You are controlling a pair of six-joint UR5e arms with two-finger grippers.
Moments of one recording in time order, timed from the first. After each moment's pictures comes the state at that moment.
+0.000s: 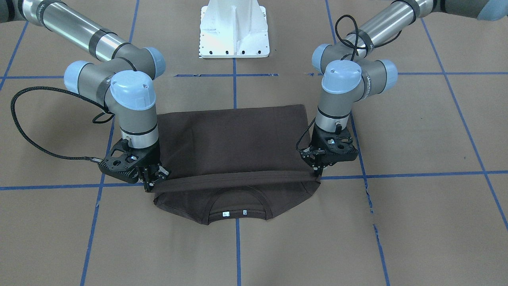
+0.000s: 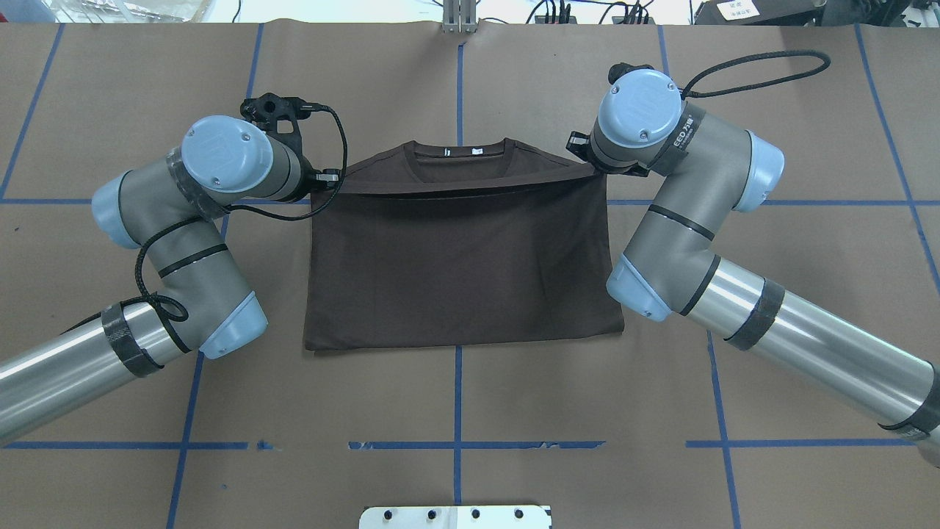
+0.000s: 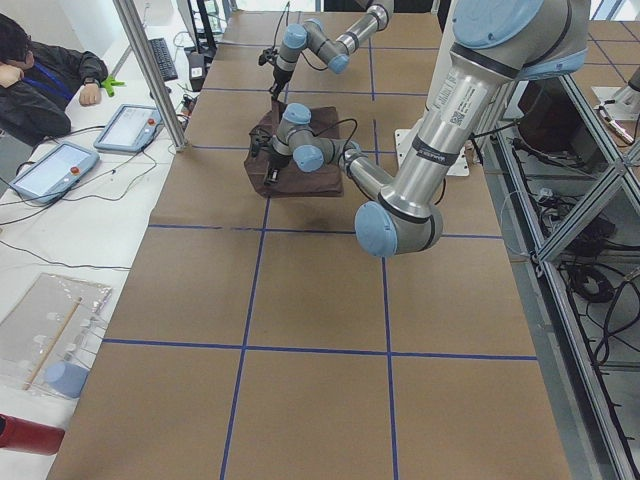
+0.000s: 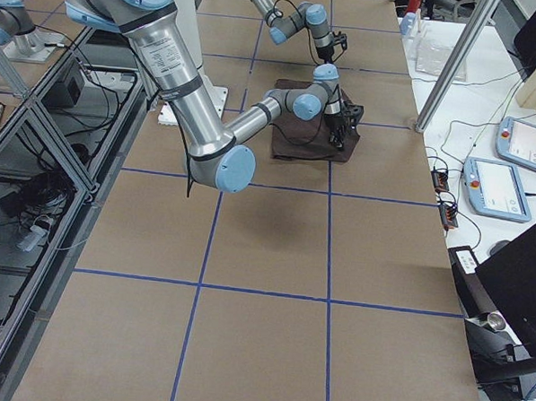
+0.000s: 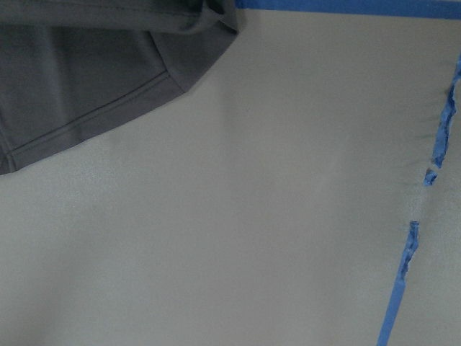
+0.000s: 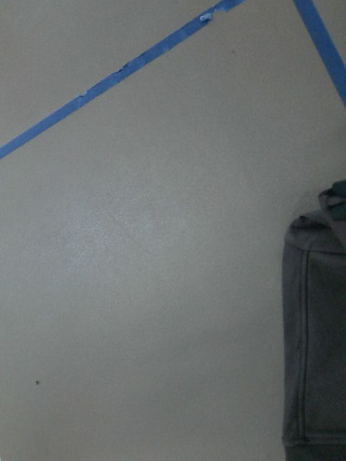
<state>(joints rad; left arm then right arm) -0.68 -2.13 -1.51 -1.95 -1.66 -1.14 0.72 -0.95 1.48 -1.41 1.66 1.43</state>
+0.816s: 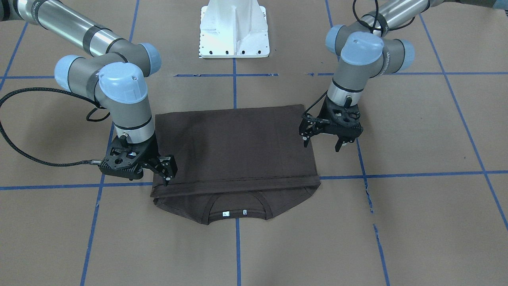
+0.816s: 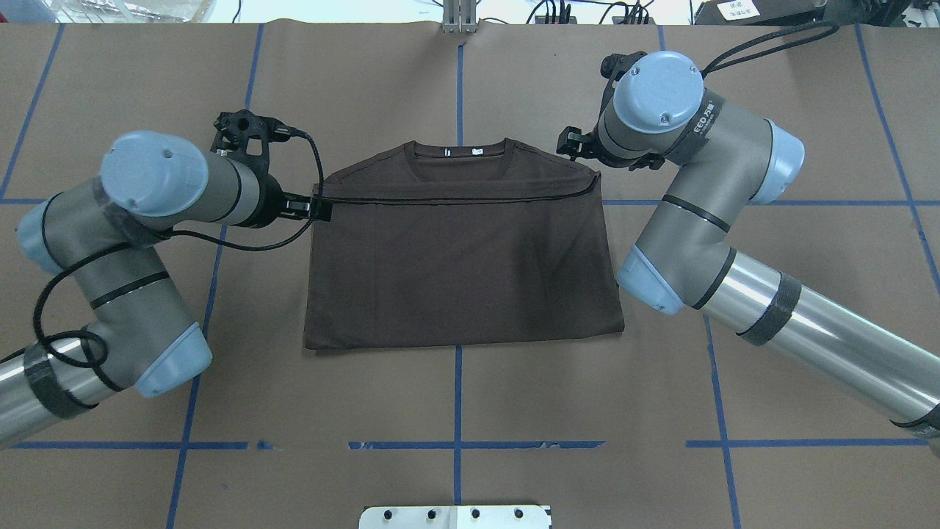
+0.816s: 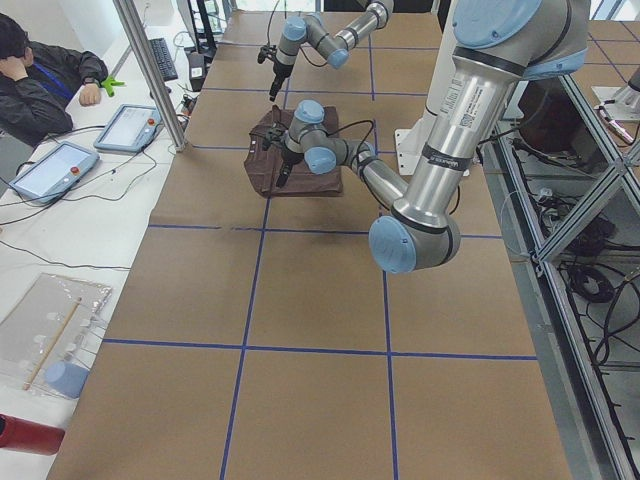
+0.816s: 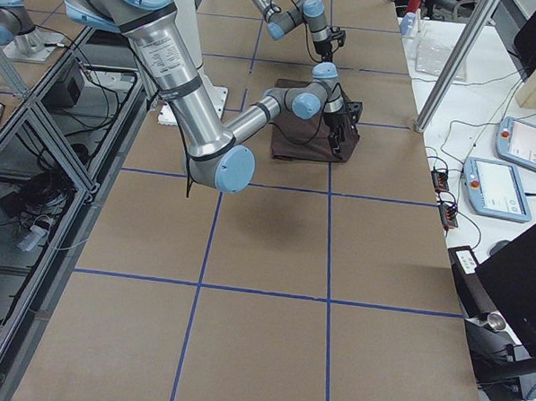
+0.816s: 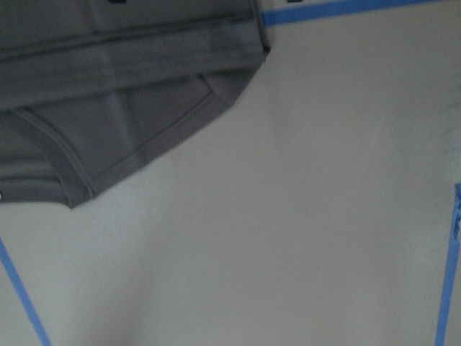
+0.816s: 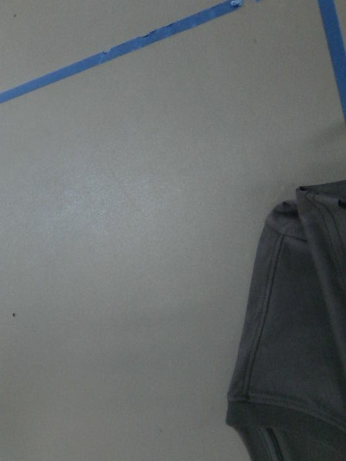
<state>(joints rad) -0.66 -1.93 -1.77 -1.98 -1.76 -1.00 0.75 -0.96 1.54 -1.40 1.73 1.22</state>
